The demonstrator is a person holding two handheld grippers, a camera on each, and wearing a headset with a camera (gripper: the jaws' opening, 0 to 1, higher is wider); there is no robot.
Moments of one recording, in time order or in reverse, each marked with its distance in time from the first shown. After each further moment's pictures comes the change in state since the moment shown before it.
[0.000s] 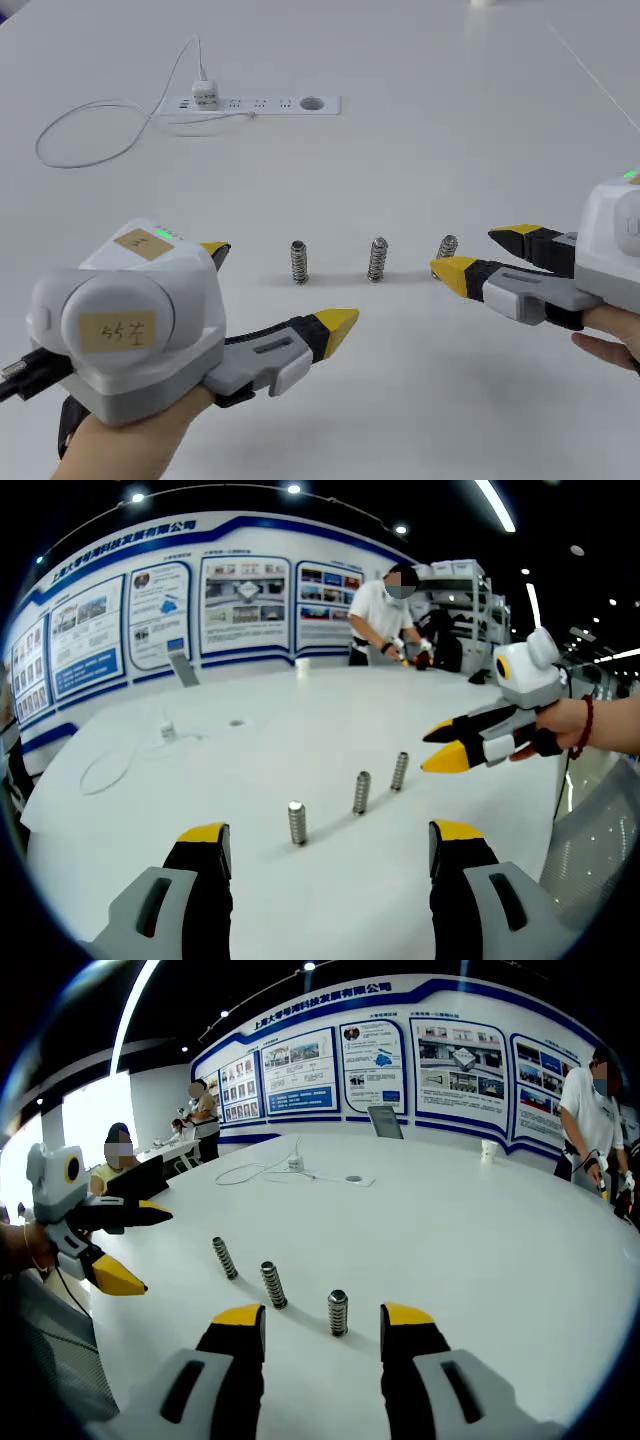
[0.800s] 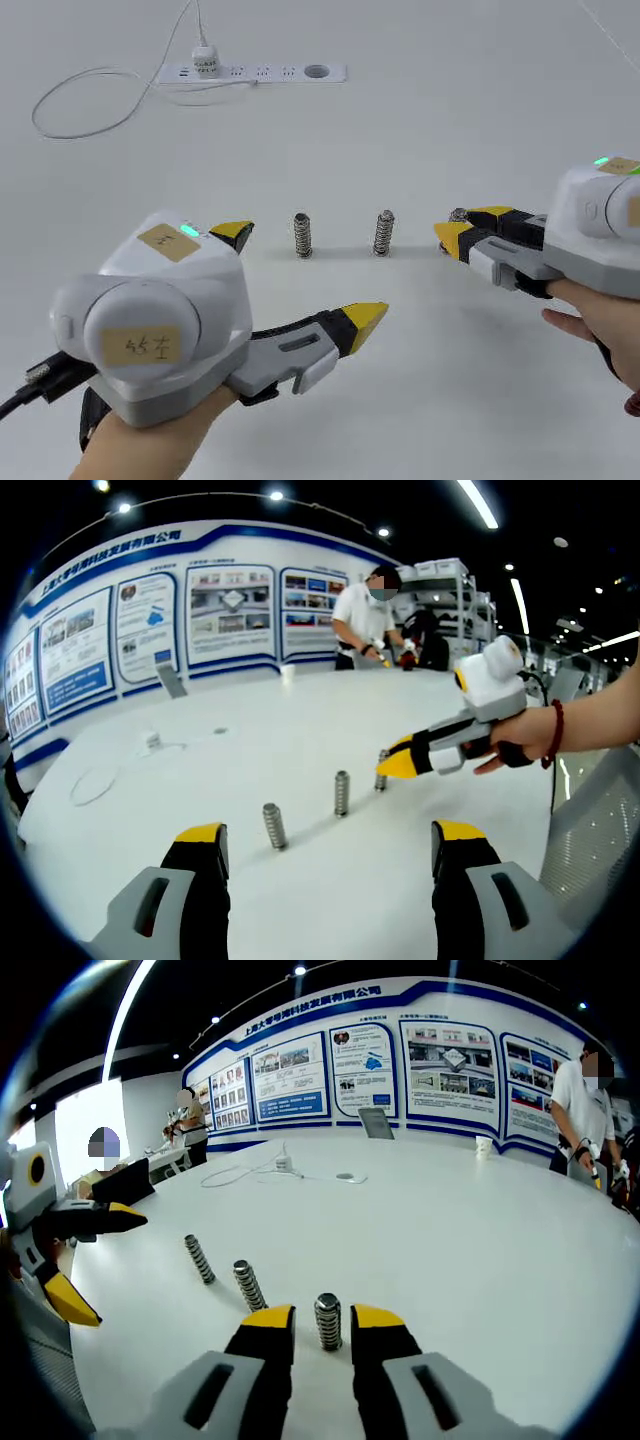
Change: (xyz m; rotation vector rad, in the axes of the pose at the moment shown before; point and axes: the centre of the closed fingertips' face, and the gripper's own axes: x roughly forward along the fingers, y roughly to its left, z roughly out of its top) left arm 0.007 -0.021 -0.005 0.055 -0.031 -0.039; right arm 0.037 -0.012 -0.012 0.022 -0.039 -0.039
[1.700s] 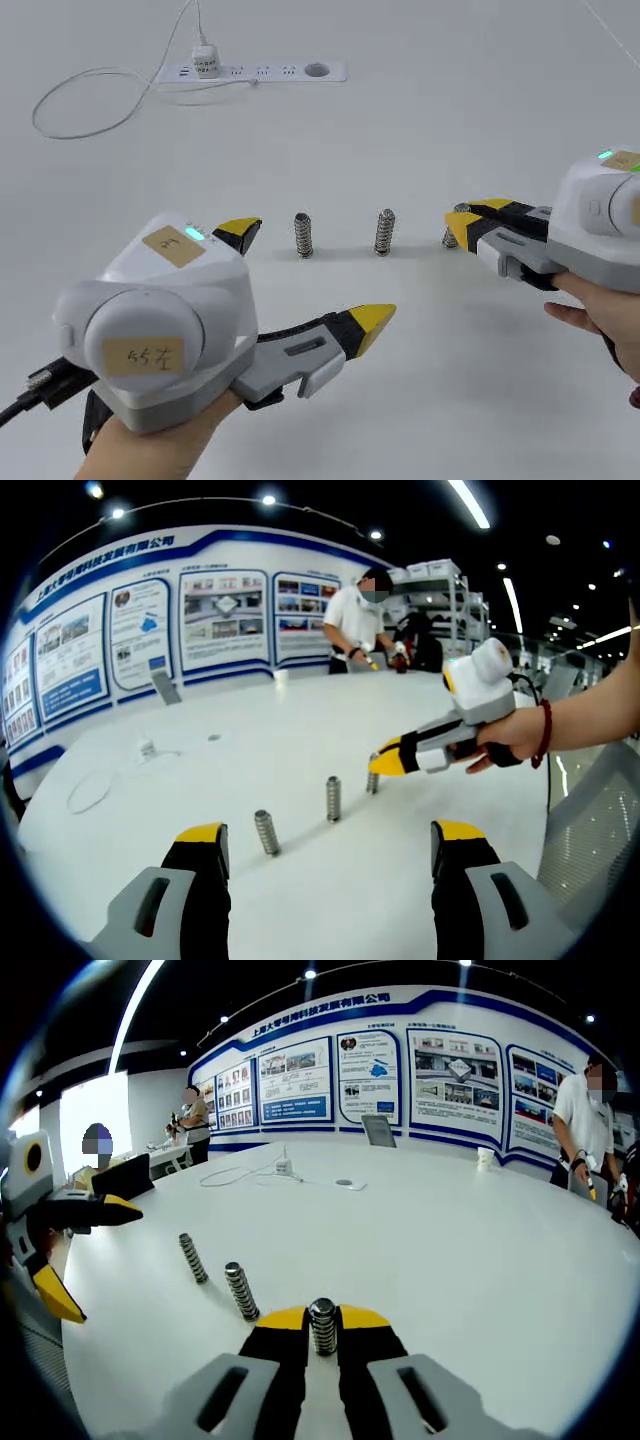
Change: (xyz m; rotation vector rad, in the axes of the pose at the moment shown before) left arm 0.001 -0.008 0.004 0.017 -0.021 -0.024; right arm 0.004 -0.004 0.003 -0.045 -0.022 -0.003
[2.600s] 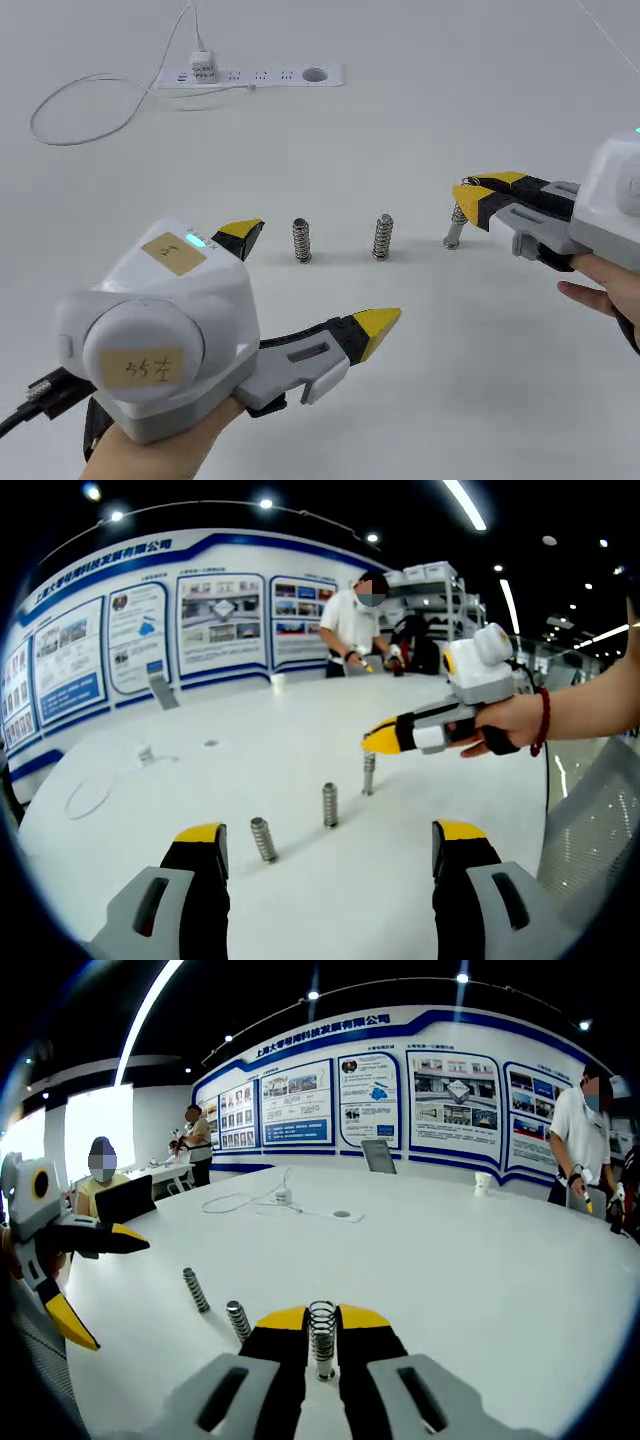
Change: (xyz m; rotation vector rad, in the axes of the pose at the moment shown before) left arm 0.002 -0.004 0.005 0.014 -0.013 -0.010; right arm -0.009 -0.005 0.034 -0.015 -0.103 0.000
